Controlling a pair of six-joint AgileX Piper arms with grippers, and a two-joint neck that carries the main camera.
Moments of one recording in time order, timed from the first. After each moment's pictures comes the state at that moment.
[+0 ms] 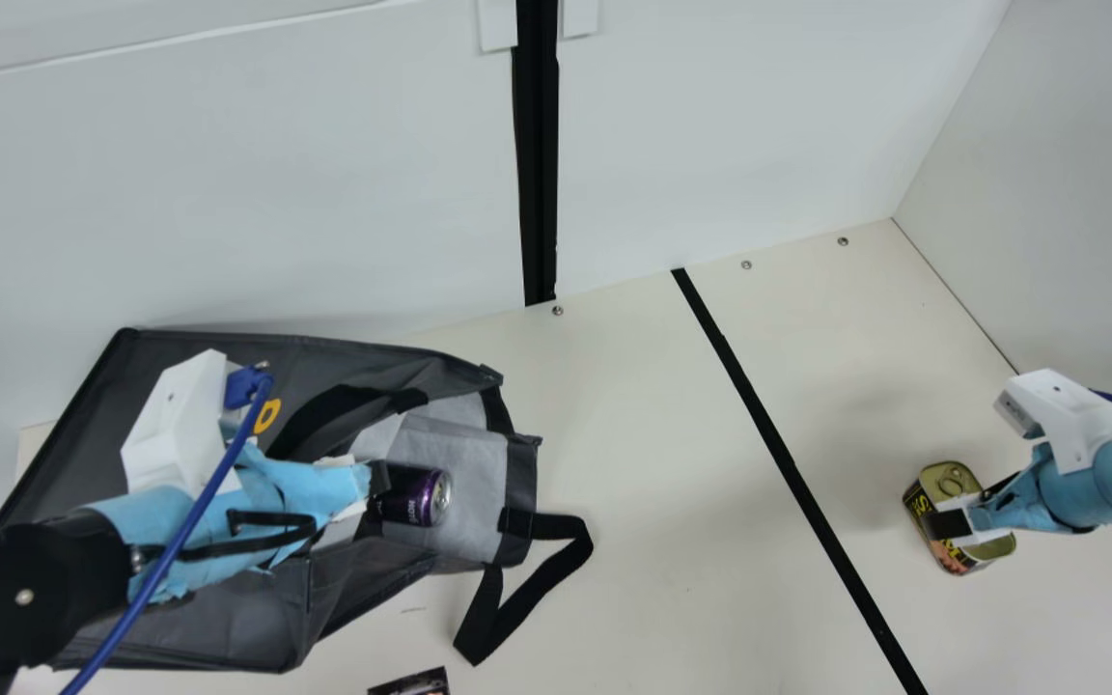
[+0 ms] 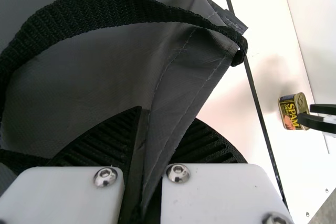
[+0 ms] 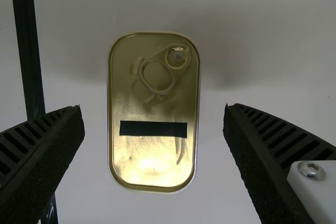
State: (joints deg) left arm -29.3 91.3 -81.3 -27.8 47.5 -8.1; right arm -56.0 98.2 -66.7 19.3 57.9 -64.9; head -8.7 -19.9
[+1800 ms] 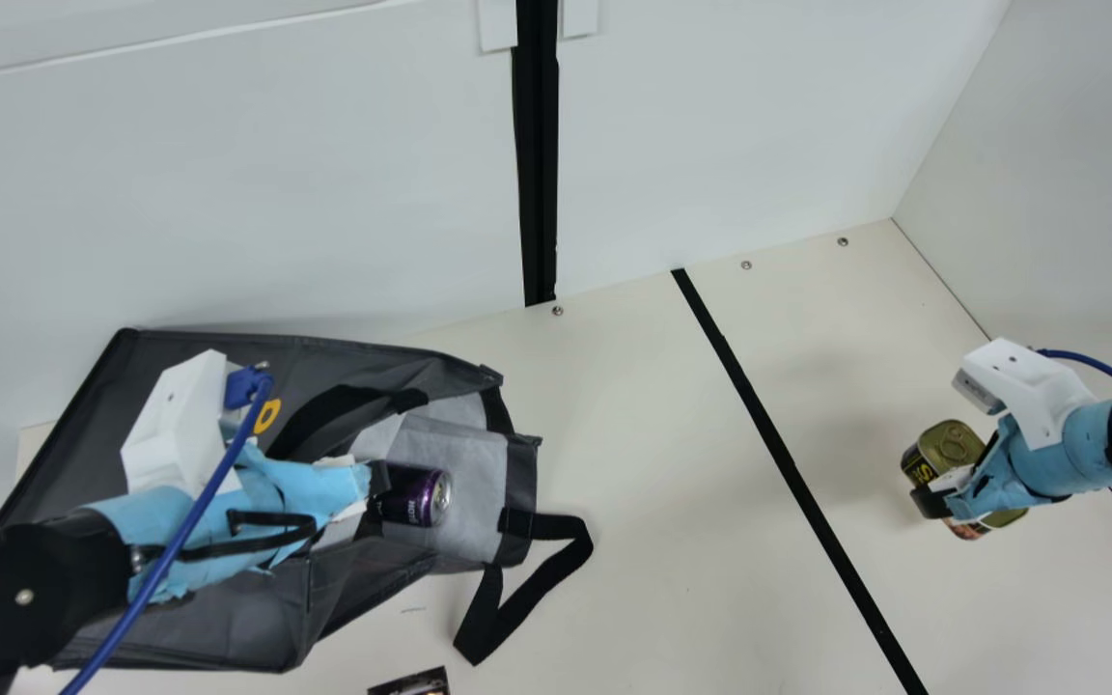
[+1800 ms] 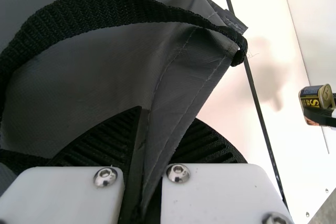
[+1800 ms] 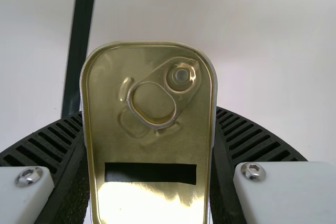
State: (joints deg) left arm -29.3 91.3 -81.3 -27.8 47.5 -8.1; right arm -49.1 92.4 -68.2 18.3 60.6 -67.9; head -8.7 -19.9
